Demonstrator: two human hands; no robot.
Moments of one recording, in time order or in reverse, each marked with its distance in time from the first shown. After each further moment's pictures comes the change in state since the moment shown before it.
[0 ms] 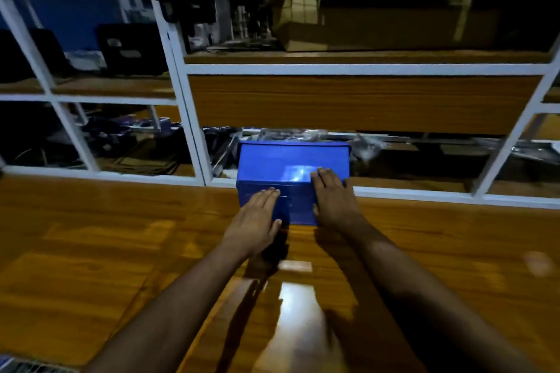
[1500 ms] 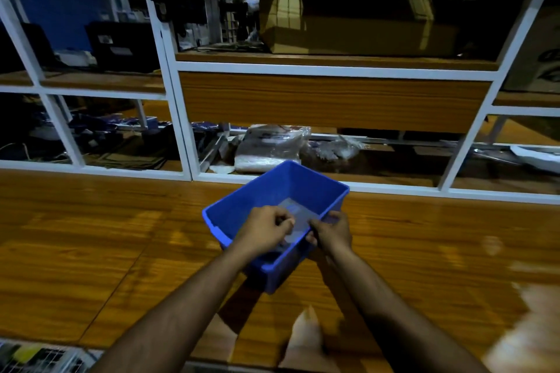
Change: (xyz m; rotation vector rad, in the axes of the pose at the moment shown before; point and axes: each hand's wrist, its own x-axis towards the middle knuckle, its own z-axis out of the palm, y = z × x) left_hand -0.039 0.064 0.005 -0.553 -0.057 -0.105; right_hand -0.098 -0.022 0.025 1.448 0.242 0.901
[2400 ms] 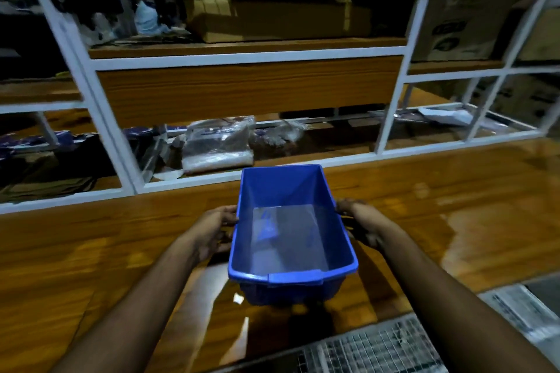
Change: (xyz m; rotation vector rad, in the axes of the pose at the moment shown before) left_hand 0.004 -0.033 -0.032 -0.748 -0.316 -0.507; right_hand -0.031 -0.027 -0.123 -0.047 -0.148 0.144
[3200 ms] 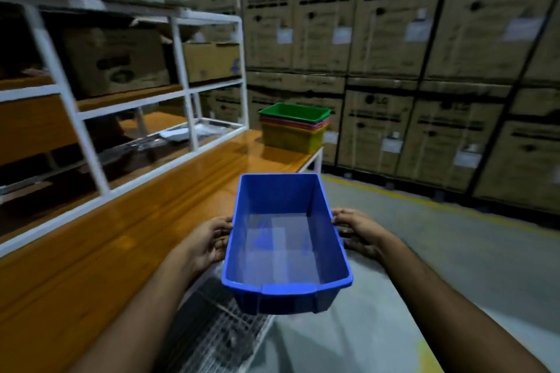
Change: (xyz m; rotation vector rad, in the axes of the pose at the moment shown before) left_hand -0.107 -0.018 0.548 0.086 -0.812 -0.088; right_hand -0.342 0.129 -0.471 0.363 0.678 -0.095
